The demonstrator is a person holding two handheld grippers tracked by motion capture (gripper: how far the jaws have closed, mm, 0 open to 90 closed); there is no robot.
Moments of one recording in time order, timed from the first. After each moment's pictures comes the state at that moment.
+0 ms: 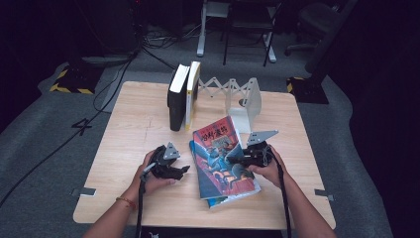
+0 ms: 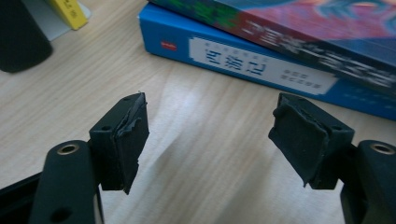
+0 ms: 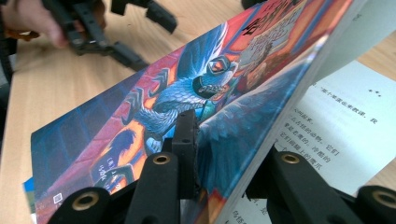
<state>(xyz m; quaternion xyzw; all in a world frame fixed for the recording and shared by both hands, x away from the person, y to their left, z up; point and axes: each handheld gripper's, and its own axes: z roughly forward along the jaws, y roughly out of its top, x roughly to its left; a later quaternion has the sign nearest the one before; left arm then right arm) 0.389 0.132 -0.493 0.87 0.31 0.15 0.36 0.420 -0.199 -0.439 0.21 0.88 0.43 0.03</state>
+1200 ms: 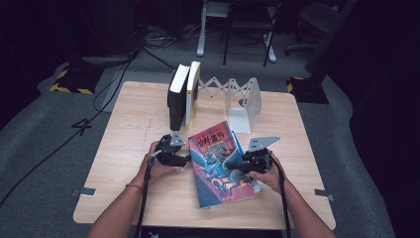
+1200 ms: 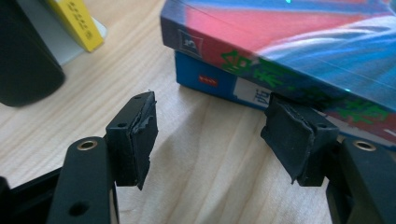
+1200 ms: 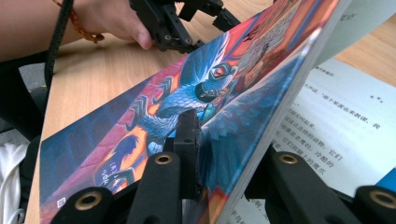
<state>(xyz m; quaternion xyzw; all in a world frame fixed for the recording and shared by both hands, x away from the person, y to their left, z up) 0.429 0.125 -0.492 0.86 0.31 0.15 0.37 0.406 -0.200 -0.445 0.18 0.86 0.47 0.01</state>
